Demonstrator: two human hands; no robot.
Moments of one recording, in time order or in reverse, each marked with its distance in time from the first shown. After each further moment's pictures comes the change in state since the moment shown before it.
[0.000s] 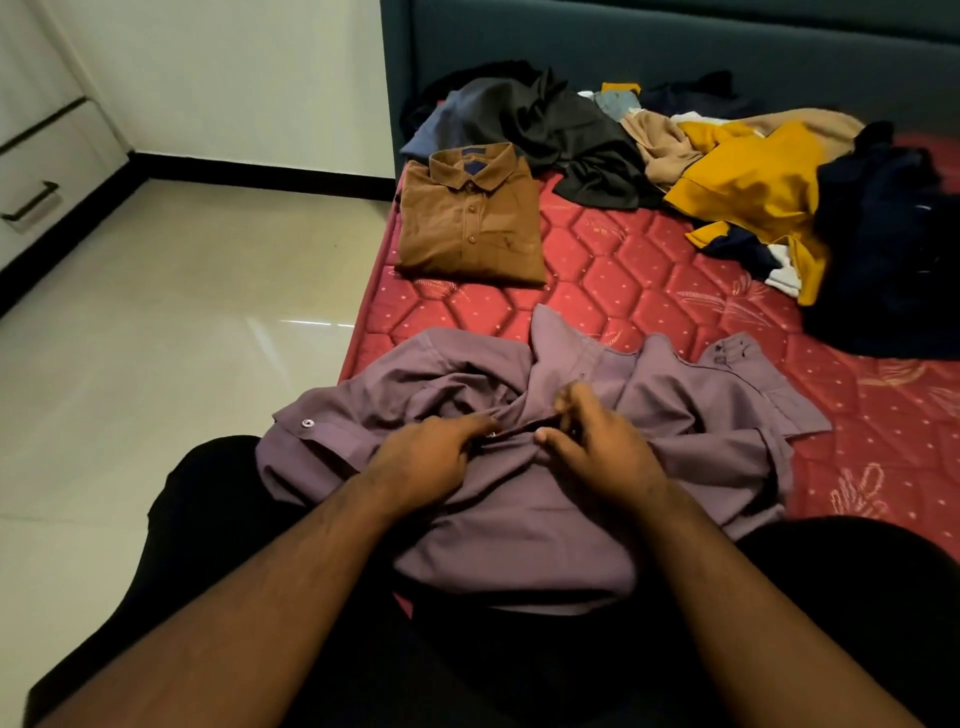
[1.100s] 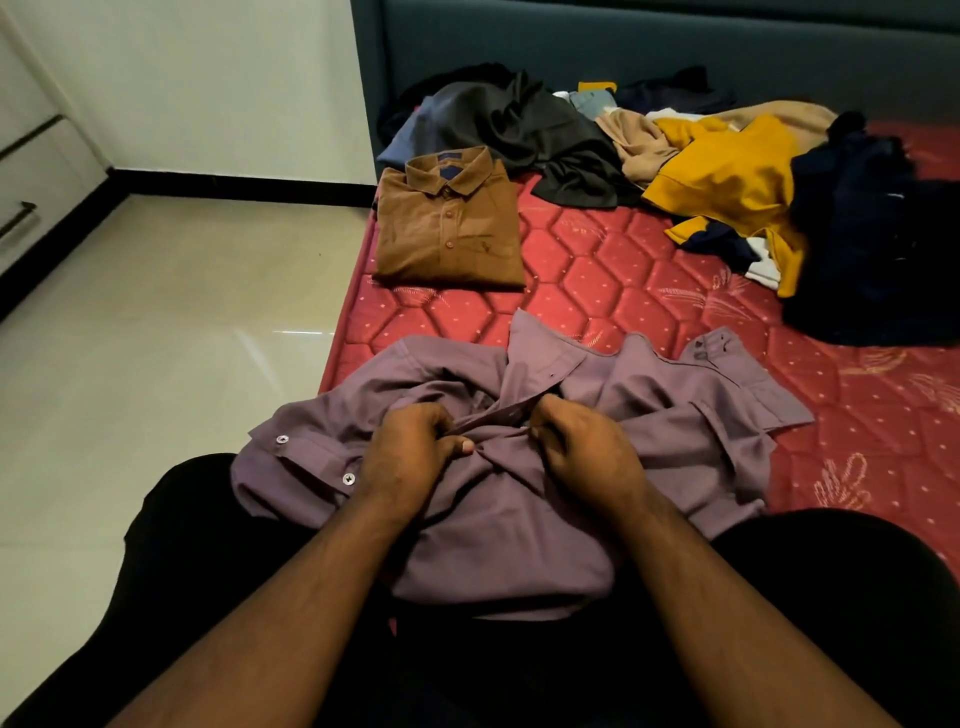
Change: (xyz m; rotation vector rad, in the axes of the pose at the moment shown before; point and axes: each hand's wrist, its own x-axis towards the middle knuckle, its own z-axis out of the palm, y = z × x) left_hand 0.016 0.010 0.009 -0.336 0.322 -0.272; right_hand 0.006 0.007 0.001 -0.158 0.066 -0.120
